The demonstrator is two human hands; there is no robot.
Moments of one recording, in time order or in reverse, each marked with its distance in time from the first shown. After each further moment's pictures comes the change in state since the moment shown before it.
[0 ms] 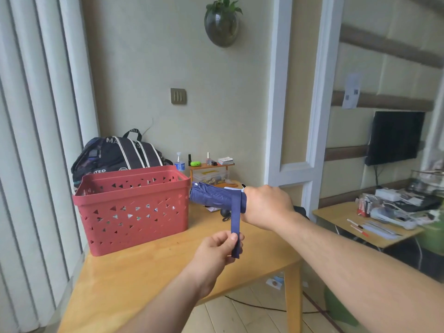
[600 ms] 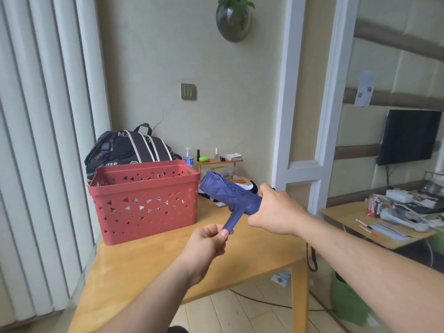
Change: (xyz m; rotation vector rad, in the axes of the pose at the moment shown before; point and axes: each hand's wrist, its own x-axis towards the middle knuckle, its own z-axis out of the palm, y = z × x) left_hand 0.002 -0.007 -0.042 -0.056 0.063 0.032; right_hand -0.028 -0.008 -0.011 0.426 -0.215 0.184
